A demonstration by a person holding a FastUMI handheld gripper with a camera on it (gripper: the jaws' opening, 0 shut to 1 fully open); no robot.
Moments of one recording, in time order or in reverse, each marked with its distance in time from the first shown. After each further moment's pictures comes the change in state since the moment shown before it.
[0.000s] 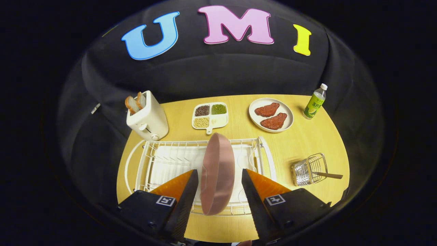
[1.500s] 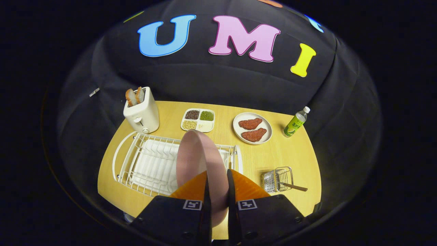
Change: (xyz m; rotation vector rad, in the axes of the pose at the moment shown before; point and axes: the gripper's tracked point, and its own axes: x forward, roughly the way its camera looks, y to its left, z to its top) arm -0.085 -0.044 0.002 -0.161 -0.108 -0.050
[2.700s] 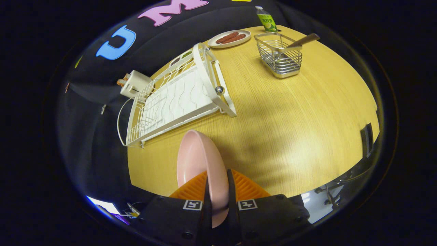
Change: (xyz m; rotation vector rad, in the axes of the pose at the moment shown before) arm 0.013 -0.005 -0.283 0.558 0.355 0.318
